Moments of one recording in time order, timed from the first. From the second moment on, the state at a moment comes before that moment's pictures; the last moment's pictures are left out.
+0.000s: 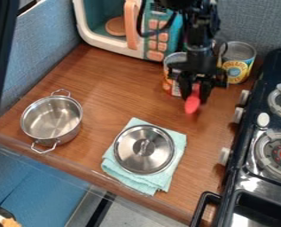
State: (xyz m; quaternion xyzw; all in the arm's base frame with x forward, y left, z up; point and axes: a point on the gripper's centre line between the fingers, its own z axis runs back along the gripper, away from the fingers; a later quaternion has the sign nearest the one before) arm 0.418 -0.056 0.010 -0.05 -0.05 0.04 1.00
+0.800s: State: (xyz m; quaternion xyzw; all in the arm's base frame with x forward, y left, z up) arm 0.395 -0.024 0.007 -0.03 -0.05 0.09 0.99
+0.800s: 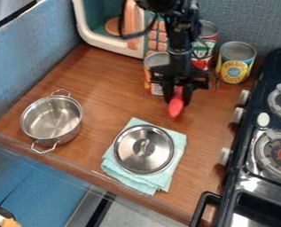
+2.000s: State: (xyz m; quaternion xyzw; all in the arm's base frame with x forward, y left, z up) arm 0.357 0.121 0.011 -0.03 0.01 0.14 0.99
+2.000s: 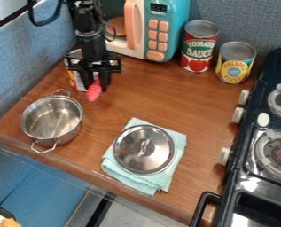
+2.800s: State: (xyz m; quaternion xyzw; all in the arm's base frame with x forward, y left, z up) arm 0.361 0.050 -0.005 0.00 0.00 -0.01 1.00
